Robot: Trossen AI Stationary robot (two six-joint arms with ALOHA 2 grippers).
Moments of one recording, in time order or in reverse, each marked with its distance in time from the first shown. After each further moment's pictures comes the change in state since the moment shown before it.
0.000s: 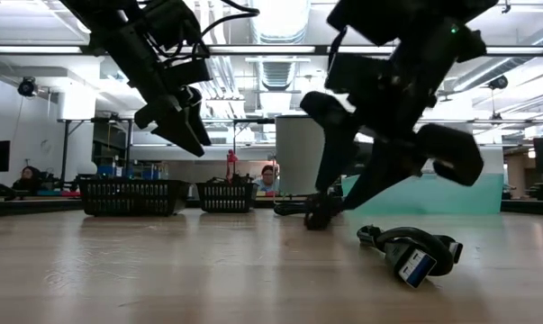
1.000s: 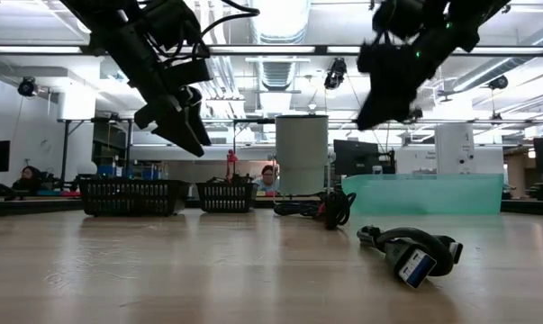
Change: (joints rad) left arm 0.000 0.000 0.002 -0.002 0.000 0.000; right arm -0.559 -0.559 -0.172 -0.174 -0.288 0.706
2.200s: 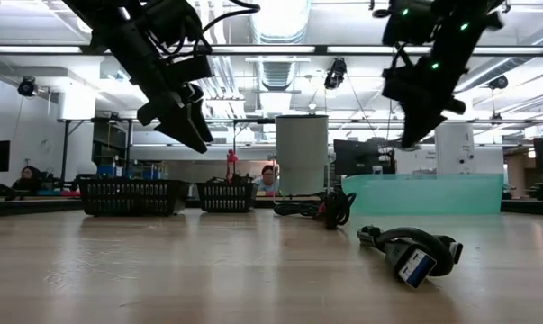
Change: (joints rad) left arm 0.000 0.000 0.013 0.001 -0.001 0.003; right arm 0.049 -0.027 0.026 -0.400 0.456 0.381
